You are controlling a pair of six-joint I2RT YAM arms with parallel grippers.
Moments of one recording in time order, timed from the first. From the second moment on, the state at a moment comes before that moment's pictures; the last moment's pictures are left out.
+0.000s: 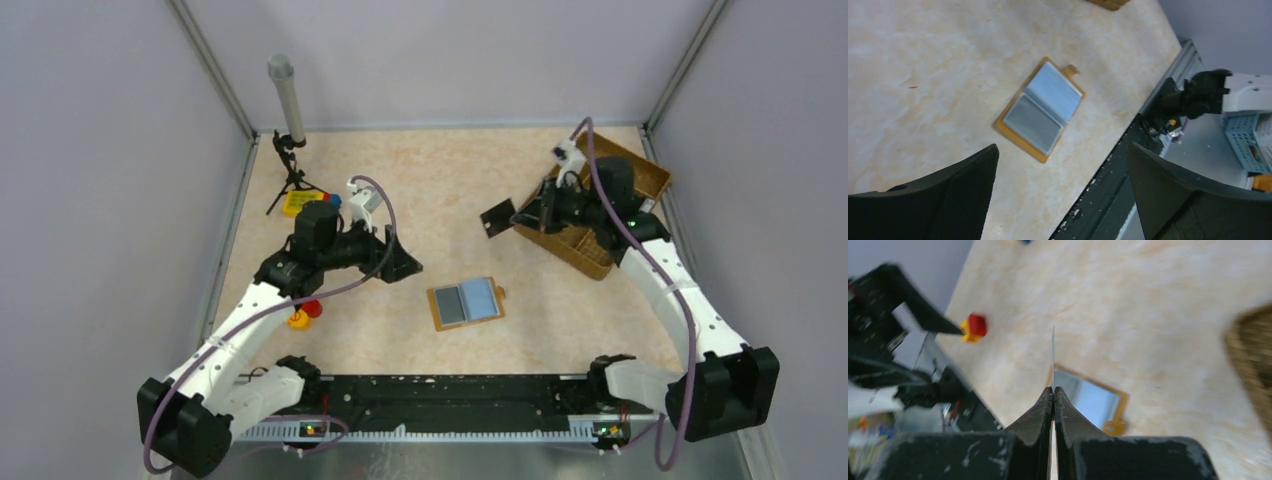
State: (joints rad) left arm -0.42 0.98 0.82 -0.36 0.56 -0.33; right arm 0.15 1.15 1.02 -0.41 -0.59 0.32
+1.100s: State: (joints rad) left arm -0.58 0.98 0.66 0.04 0.95 -0.56; right arm 0.59 1.25 0.97 -0.22 -0.97 0.38
